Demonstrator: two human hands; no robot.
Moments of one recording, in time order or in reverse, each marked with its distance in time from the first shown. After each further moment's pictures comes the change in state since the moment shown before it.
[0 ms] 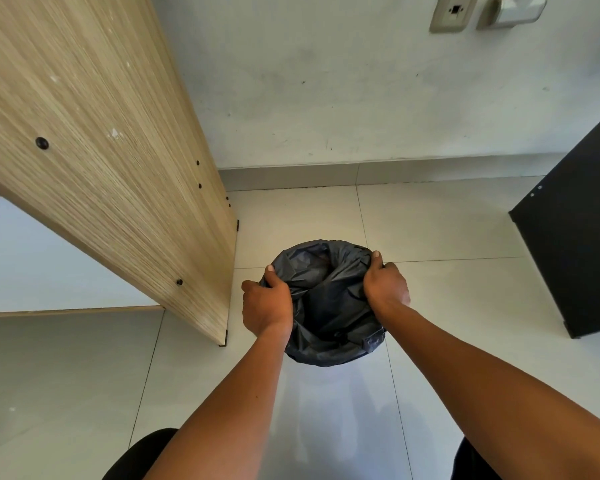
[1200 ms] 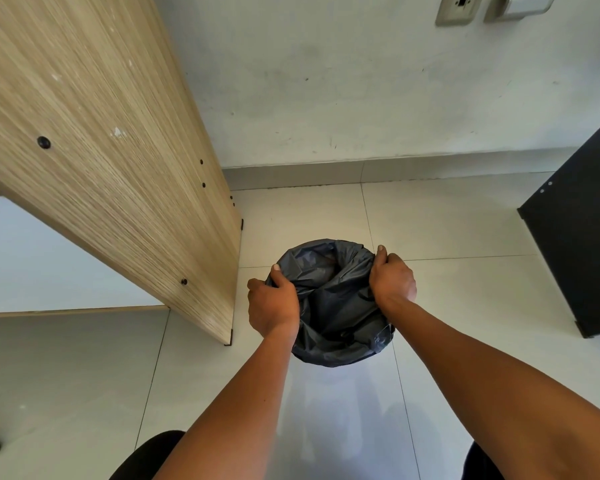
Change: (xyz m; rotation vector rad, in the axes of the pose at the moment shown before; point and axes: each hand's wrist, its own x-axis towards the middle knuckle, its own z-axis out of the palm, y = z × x) left_hand 0.000 -0.002 0.004 0.005 0.027 0.039; right_hand 0.006 -0.004 0.002 -0.015 0.070 -0.120
